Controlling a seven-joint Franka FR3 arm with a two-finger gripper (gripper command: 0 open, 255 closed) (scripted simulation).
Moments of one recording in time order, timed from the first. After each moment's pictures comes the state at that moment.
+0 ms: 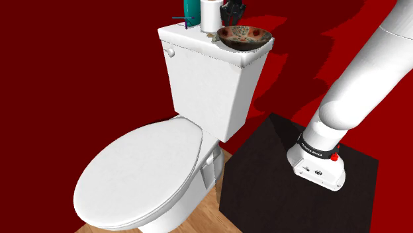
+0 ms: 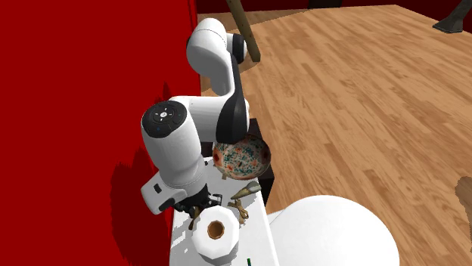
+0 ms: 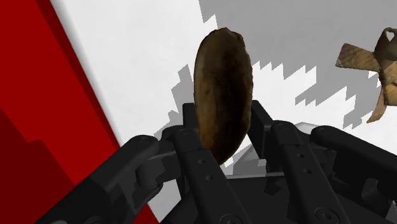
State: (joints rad) arm -0.02 -0.12 -0.20 -1.83 0.01 1.81 -0.01
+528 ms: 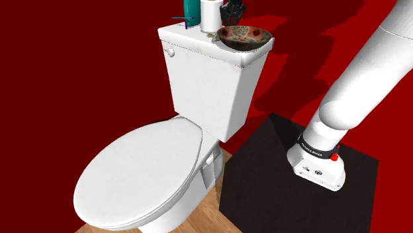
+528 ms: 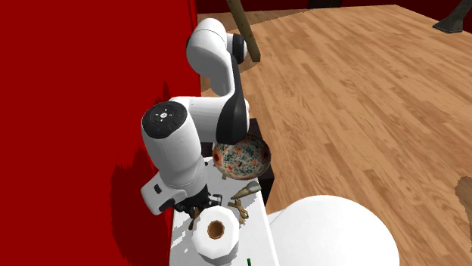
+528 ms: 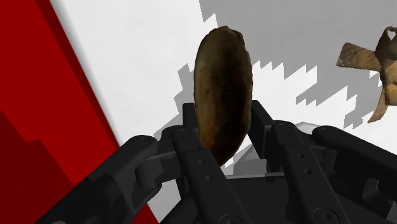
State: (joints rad) arm -0.02 -0.12 -0.20 -1.83 0.01 1.81 -0.01
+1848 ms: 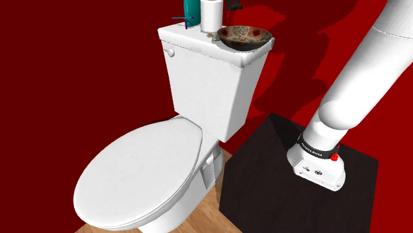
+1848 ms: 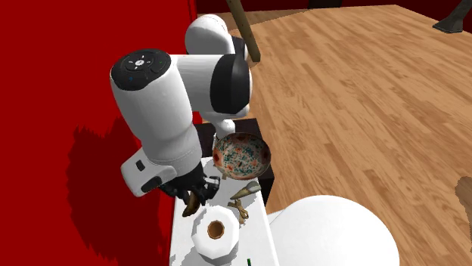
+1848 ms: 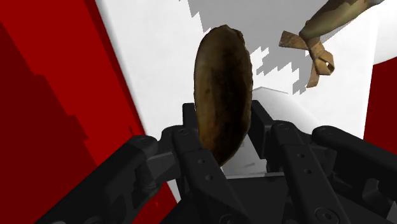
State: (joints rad) arm -0.03 -0.05 -0.20 -1.53 0.02 1.54 -0.02
